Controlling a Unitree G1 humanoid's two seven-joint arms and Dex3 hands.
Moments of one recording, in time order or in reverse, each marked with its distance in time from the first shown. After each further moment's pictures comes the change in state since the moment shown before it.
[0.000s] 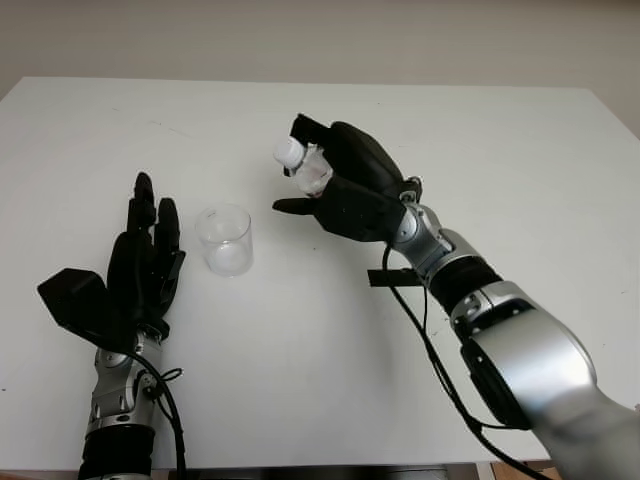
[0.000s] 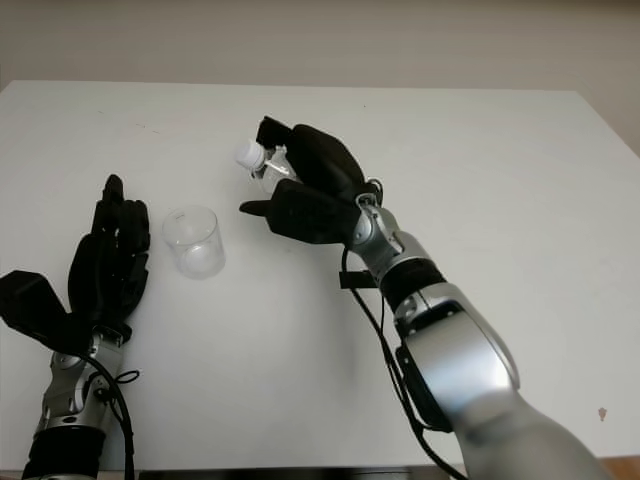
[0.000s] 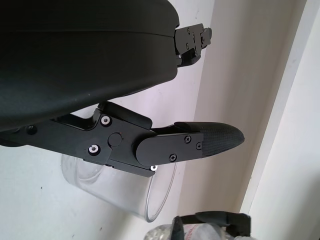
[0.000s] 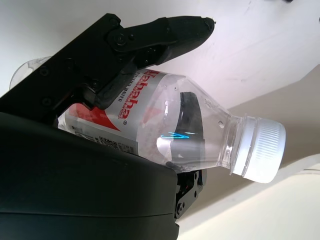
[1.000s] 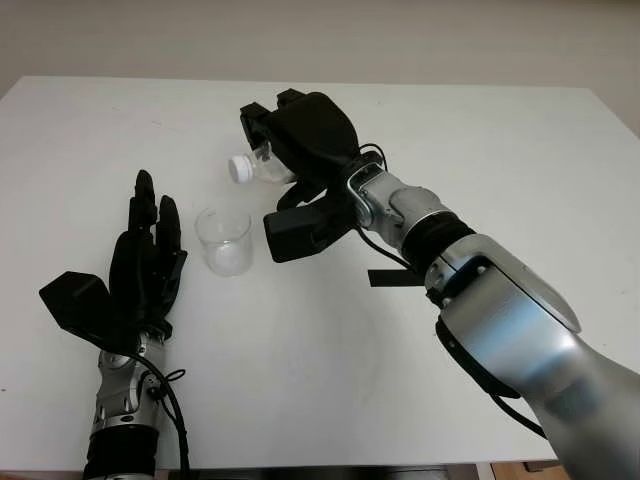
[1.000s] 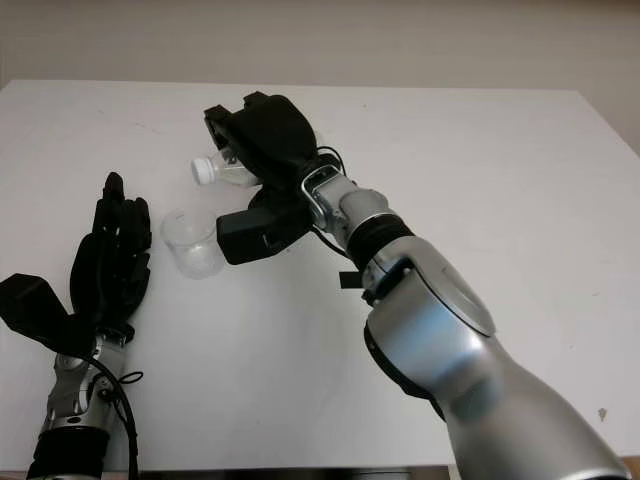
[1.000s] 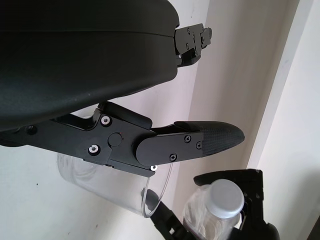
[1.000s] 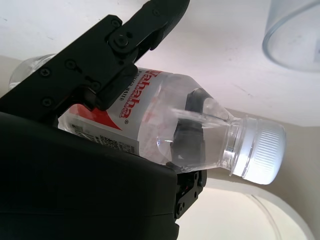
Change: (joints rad) left arm -0.001 -0.024 -0.003 0.009 -0.001 -0.042 0.006; right arm -0.180 0.094 0.366 0.120 -0.356 0.165 -0.260
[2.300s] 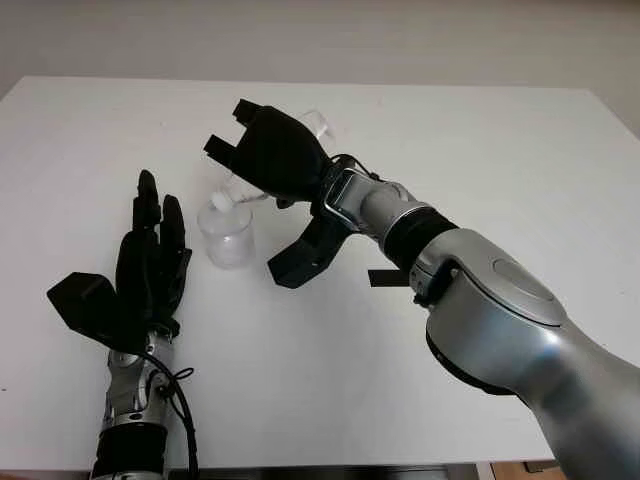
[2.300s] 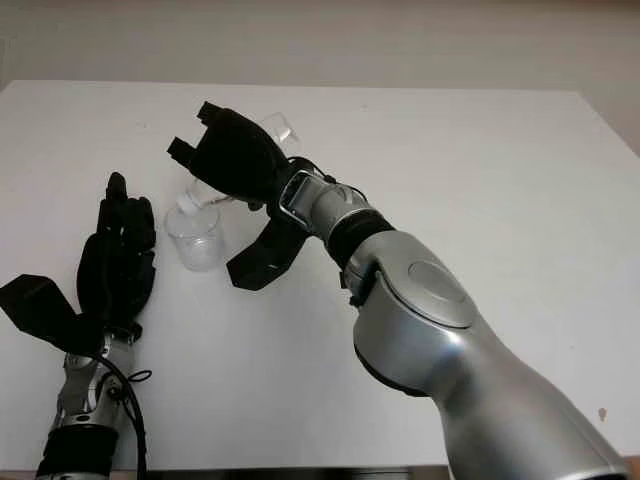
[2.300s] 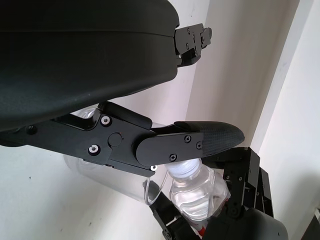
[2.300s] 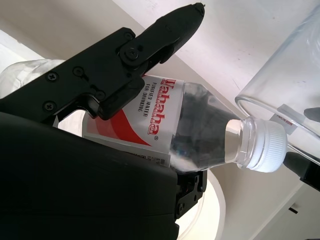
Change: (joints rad) left arm -0.016 -0.019 -0.006 0.021 -0.002 -0.015 0.019; right arm -0.058 0.017 0.267 0.015 -0.247 0.089 -0.176
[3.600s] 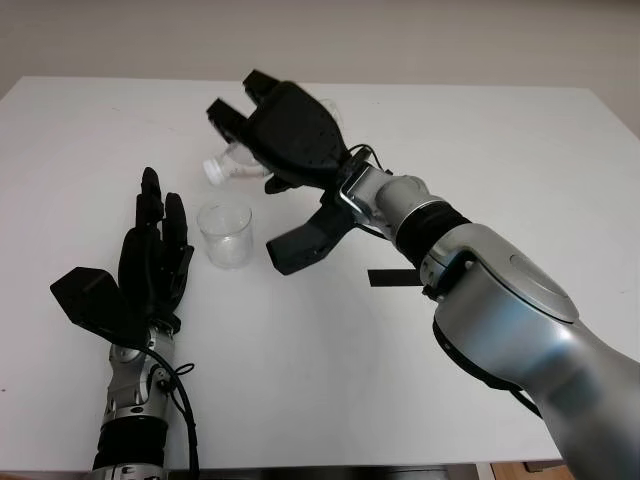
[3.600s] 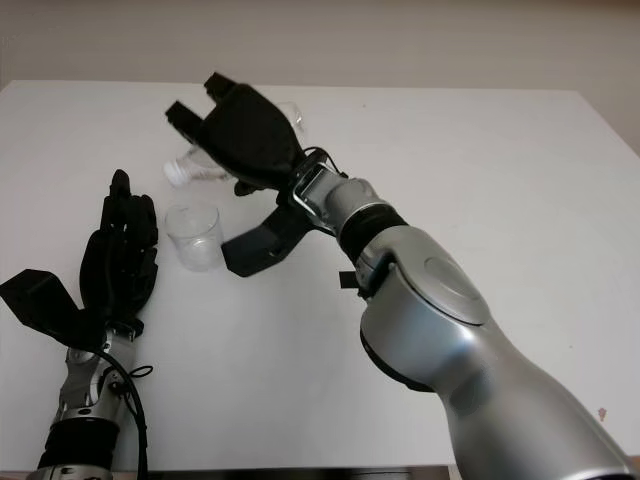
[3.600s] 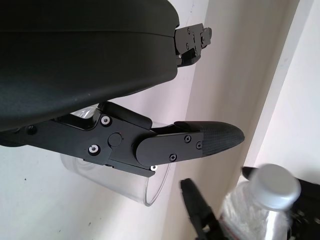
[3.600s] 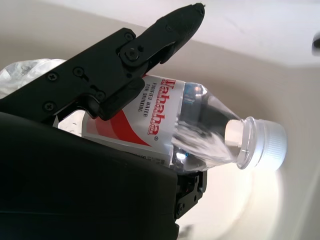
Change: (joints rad) left arm -0.022 0.009 0.001 0.034 -0.003 -0.011 -0.019; right arm 0.006 -0.044 -0.228 0.001 0.265 -0.161 -0.097
